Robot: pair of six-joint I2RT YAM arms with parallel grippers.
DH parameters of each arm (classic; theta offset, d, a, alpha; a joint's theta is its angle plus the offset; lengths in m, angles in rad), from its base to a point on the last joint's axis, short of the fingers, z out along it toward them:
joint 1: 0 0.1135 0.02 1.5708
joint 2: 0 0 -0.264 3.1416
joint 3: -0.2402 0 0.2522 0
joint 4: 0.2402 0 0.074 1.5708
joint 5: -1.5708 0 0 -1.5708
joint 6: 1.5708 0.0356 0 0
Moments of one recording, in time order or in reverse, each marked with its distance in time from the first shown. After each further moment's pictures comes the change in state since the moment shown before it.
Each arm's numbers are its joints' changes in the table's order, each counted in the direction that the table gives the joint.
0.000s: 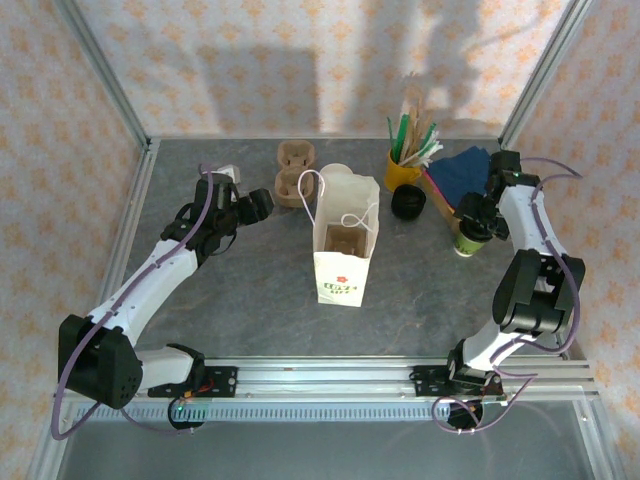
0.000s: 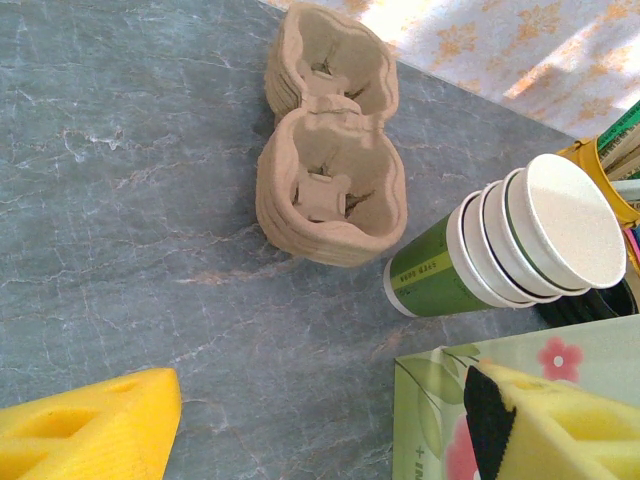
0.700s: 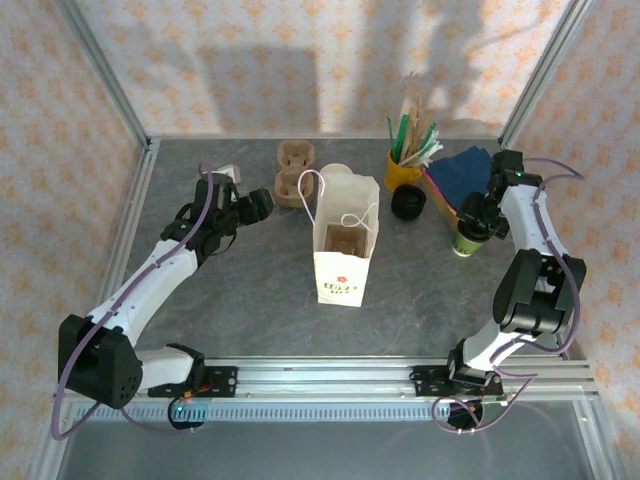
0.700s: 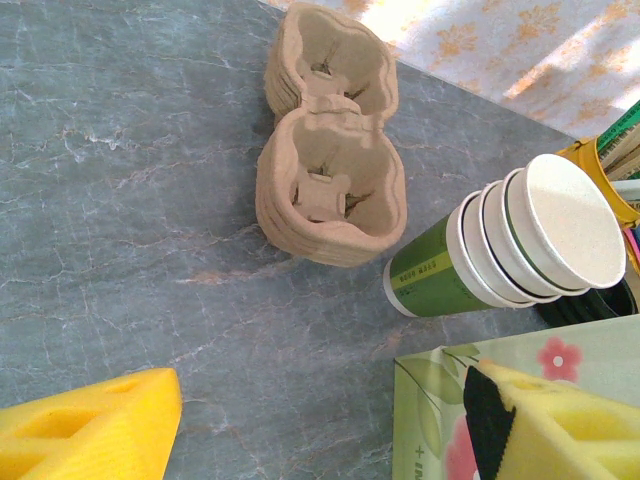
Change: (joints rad) left arm 0.000 0.000 0.000 0.000 0.000 0.000; right arm -0.009 -0.003 -0.005 0.006 0.032 0.000
